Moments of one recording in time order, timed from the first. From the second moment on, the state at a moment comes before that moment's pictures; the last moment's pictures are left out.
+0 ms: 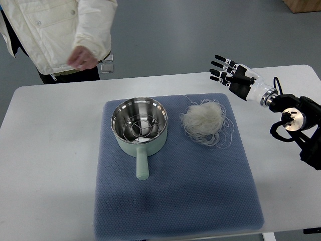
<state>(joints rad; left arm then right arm) -0.12 0.00 -0.04 -0.13 0.02 -0.02 0.17 0.71 -0.28 0.87 0.71 -0.32 0.38 0.07</state>
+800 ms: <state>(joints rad) -0.11 0.00 -0.04 -0.12 0.02 -0.02 0.17 0.71 -0.28 0.85 0.71 -0.34 0.38 0.07</state>
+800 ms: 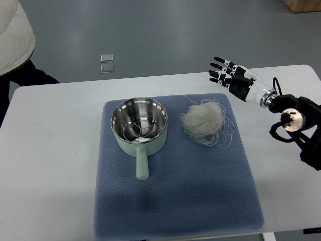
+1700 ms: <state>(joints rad) -0.09 0.00 -0.04 -0.11 0.02 -0.02 0.17 0.72 -0.31 0.84 0.71 -0.36 0.42 0.07</state>
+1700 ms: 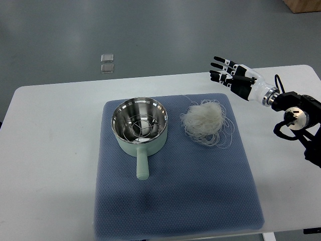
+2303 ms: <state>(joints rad) -0.09 0.00 -0.04 -0.12 0.02 -0.02 0.17 0.96 -0.41 0.57 0.76 -0.71 0.59 0.12</state>
